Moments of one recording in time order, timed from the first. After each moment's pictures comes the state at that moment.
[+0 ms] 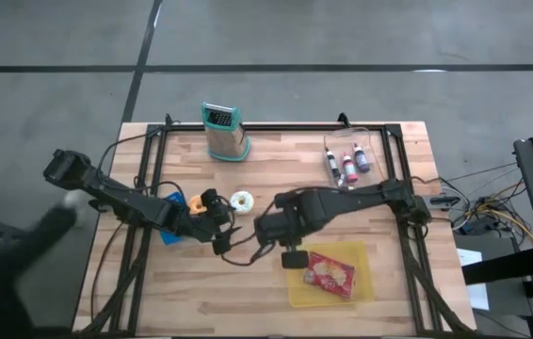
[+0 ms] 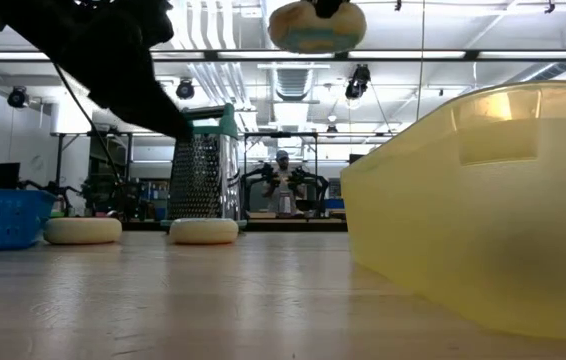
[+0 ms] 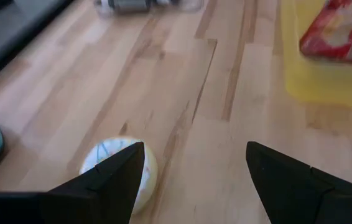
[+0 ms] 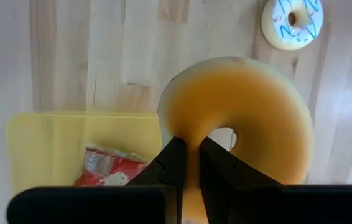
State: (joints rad) left arm -0.36 1.31 0.65 -0.11 -0.55 -0.36; right arm 0.28 2.16 2.35 -1.54 0.10 0.18
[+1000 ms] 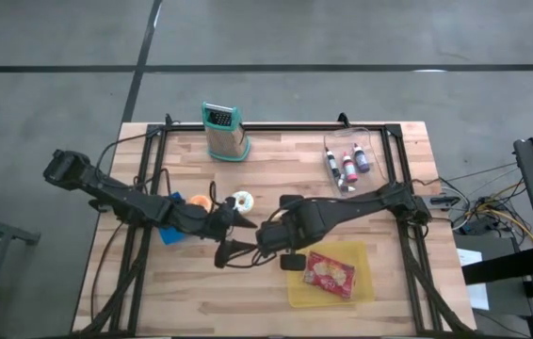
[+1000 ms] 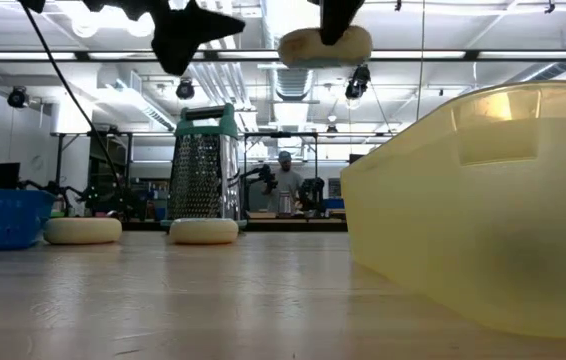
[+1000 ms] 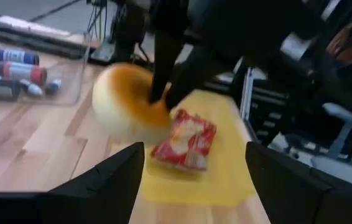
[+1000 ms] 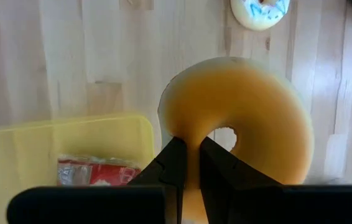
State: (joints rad) left arm -0.34 1.30 0.70 0.31 -0.18 -0.36; right arm 0.31 2.16 2.27 -1.53 0.24 0.31
